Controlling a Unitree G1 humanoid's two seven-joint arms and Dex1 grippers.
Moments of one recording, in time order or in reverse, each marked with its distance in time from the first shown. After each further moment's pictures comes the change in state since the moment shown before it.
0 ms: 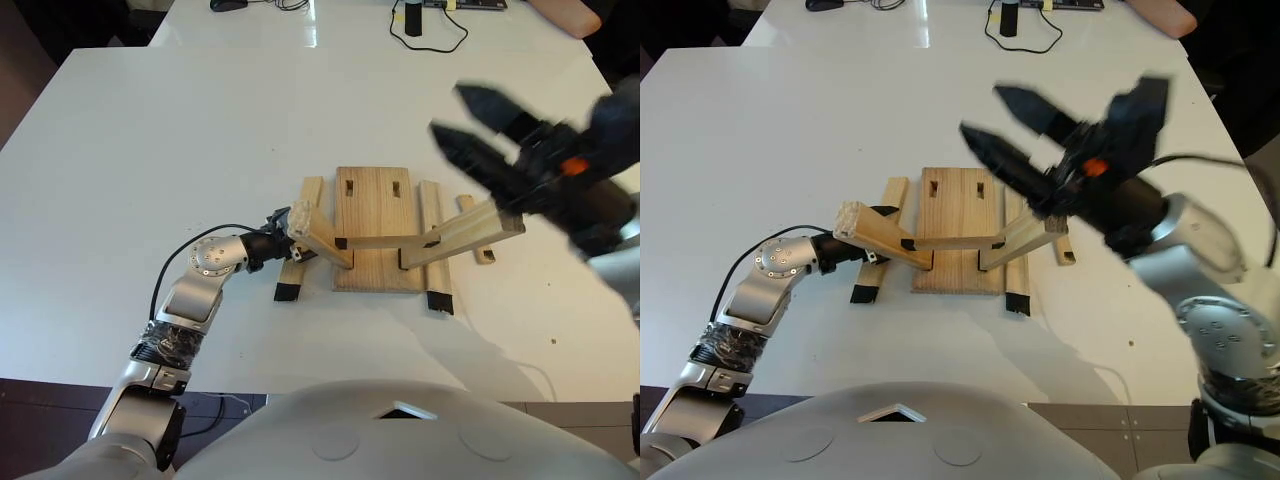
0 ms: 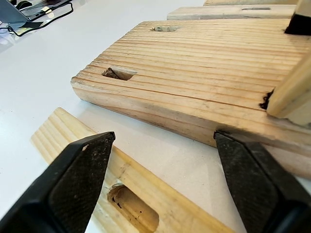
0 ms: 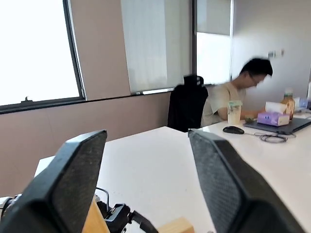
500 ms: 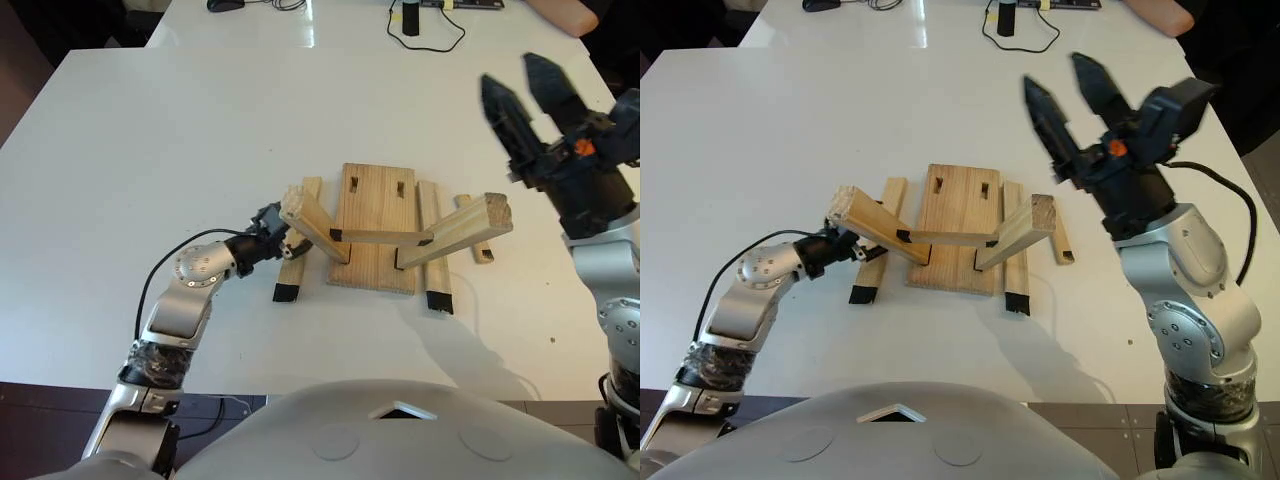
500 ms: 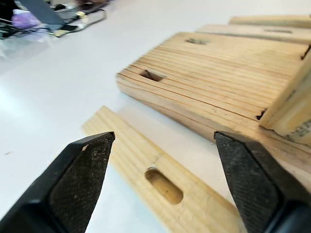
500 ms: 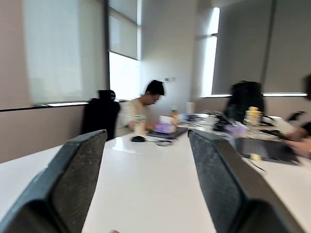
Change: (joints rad) left arm 0.178 -0.008 0.152 -0.270 -0.071 0.127 0.144; right arm 0.124 0.187 -0.127 0.039 -0.351 -0.025 -0.315
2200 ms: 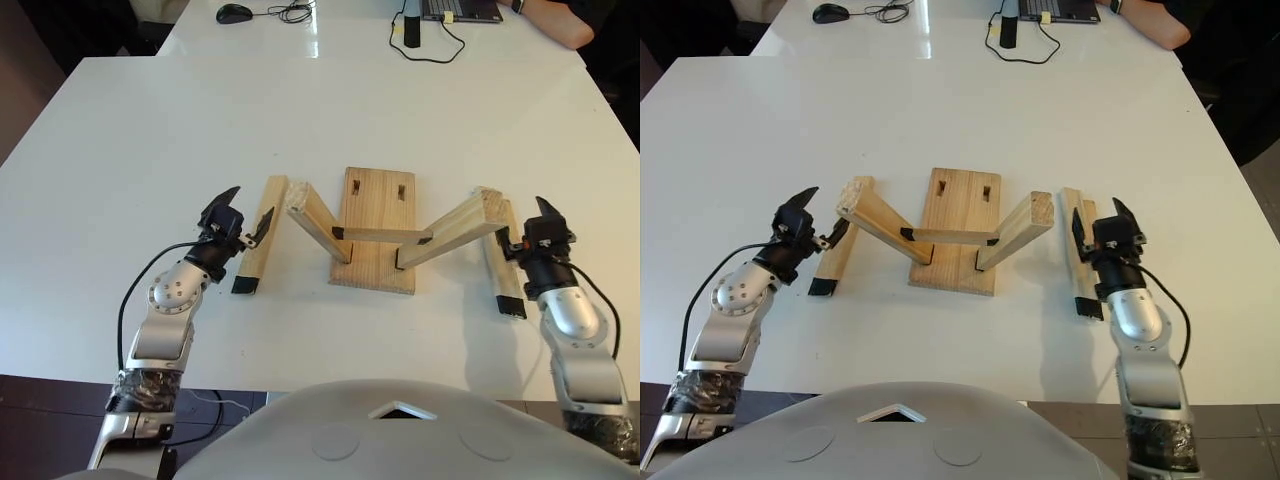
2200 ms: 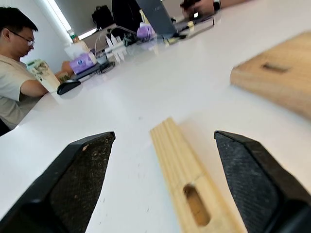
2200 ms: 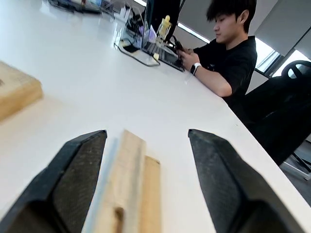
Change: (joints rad) left arm 0.093 -0.050 0.082 0.033 0.010 -0.226 0.256; right arm 0.298 0.277 0.160 0.267 -0.815 -0.204 0.035
